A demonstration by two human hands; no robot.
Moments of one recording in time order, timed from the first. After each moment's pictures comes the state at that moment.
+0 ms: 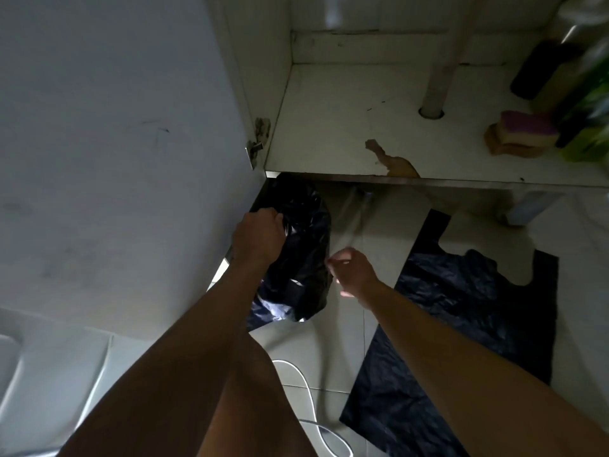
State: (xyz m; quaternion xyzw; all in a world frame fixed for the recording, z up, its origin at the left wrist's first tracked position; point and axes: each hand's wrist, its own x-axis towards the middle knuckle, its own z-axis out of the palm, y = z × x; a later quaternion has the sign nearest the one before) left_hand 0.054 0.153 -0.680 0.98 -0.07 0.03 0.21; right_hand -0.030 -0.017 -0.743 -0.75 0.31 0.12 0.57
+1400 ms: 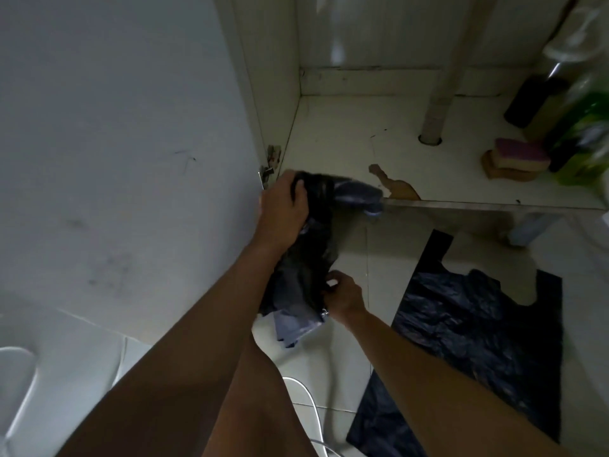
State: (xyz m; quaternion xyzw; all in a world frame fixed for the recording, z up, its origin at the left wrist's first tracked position) left_hand 0.054 0.125 -0.597 0.86 -0.19 0.12 0.46; right_hand -0.034 0.018 -0.754 -0.82 0.25 0.09 0.51
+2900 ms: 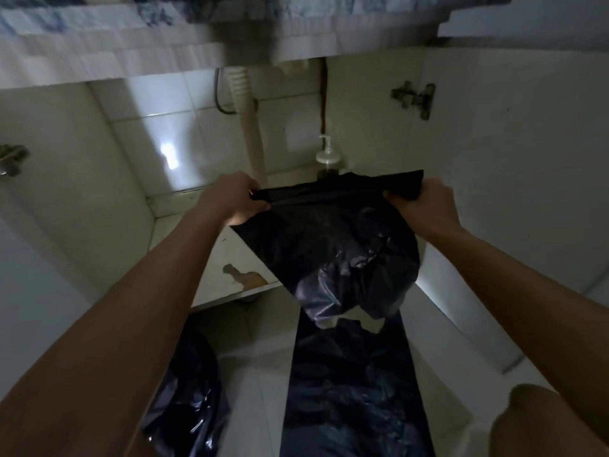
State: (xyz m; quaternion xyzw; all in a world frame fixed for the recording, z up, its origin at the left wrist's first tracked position) left_hand 0.049 -0.105 -0.390 0.91 -0.39 0.02 0.16; right_hand -0.179 -0.339 -0.440 -0.81 0.33 -0.35 0.33
